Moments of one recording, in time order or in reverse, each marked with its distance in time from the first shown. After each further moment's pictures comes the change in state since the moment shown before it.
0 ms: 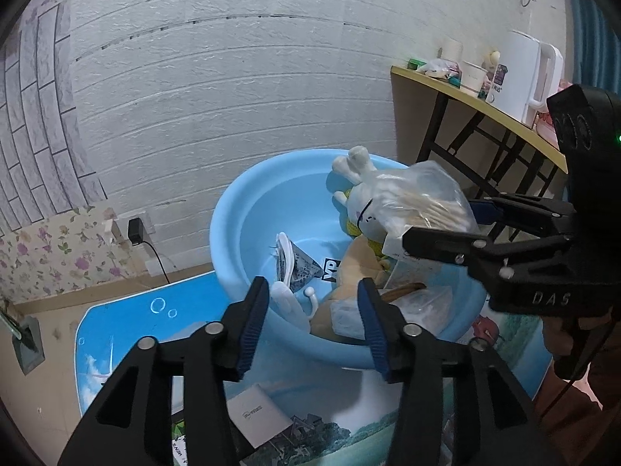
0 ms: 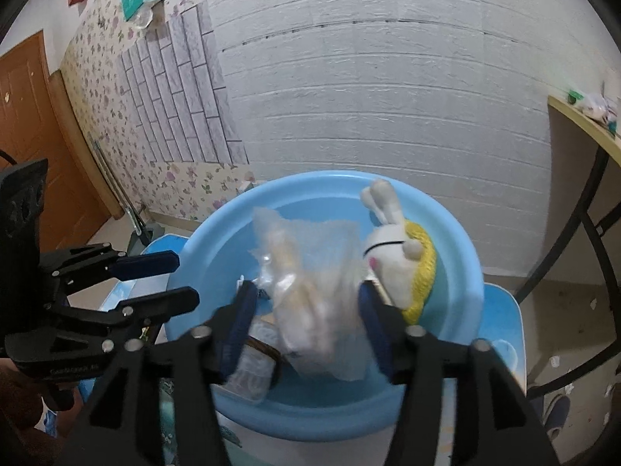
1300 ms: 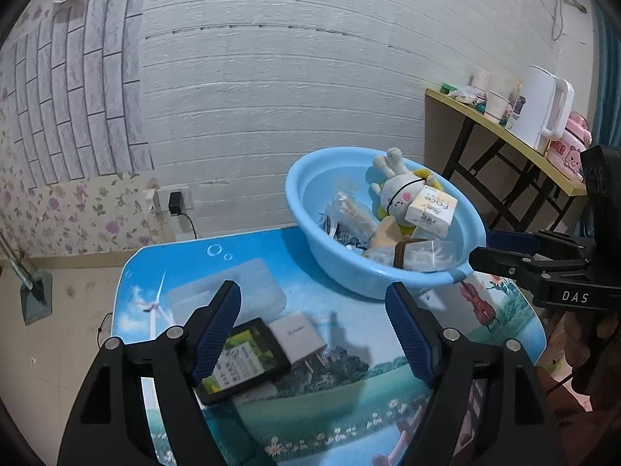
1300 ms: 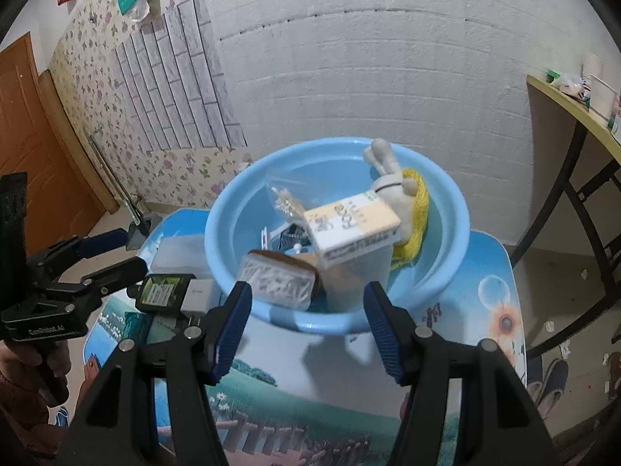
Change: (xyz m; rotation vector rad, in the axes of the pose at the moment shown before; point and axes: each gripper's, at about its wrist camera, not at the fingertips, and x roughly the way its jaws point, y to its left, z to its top) left arm -0.073 0.031 -0.053 -0.137 -0.038 0.078; right arm -0.045 0.024 -0.038 0.068 0.067 -0.039
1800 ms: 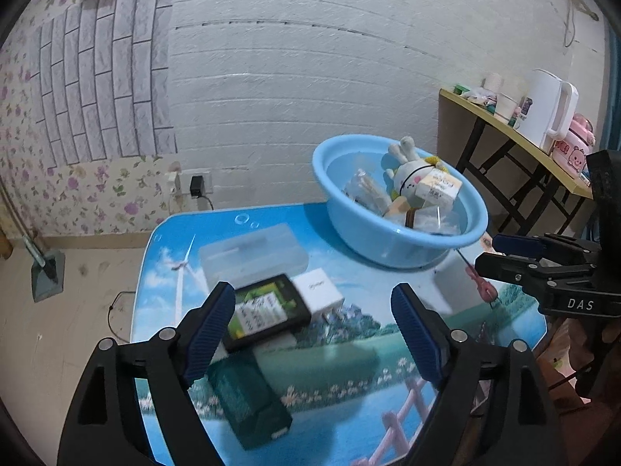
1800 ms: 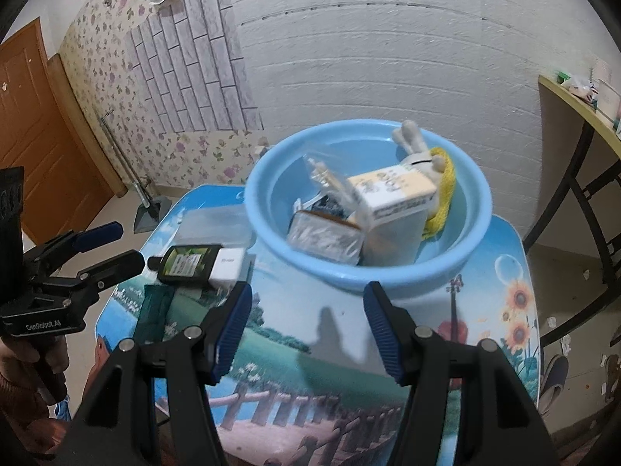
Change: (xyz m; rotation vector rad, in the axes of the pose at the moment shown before) left arm -0.034 0.012 -0.035 -0.048 0.013 0.047; right arm -0.012 0.033 -0.026 -0.052 0.031 0.035
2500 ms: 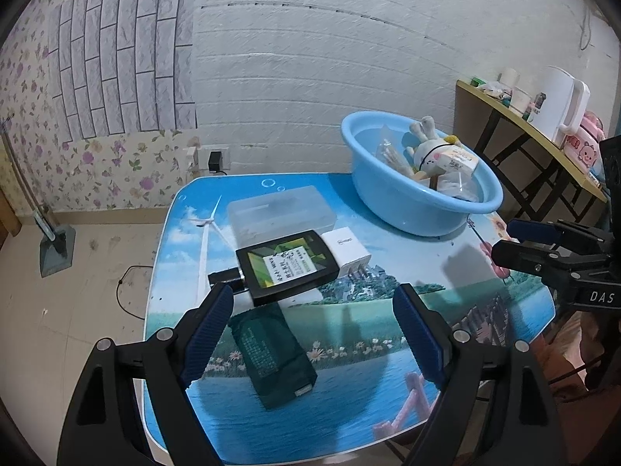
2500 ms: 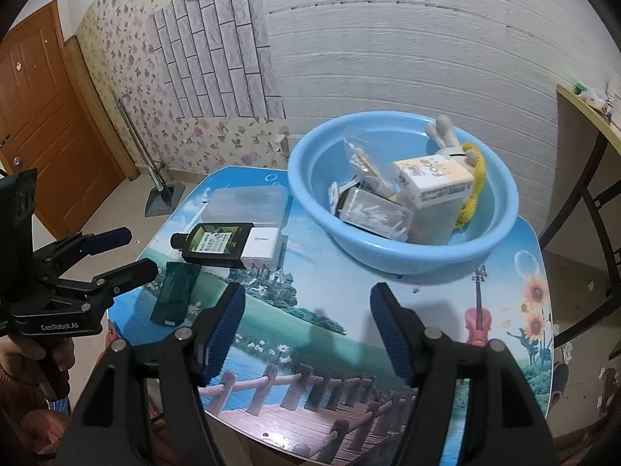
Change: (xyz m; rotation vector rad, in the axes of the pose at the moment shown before) left arm -0.007 0.021 -0.031 -0.043 0.046 0.037; right arm 0.003 0.027 -0.010 -0.053 0.020 0.027
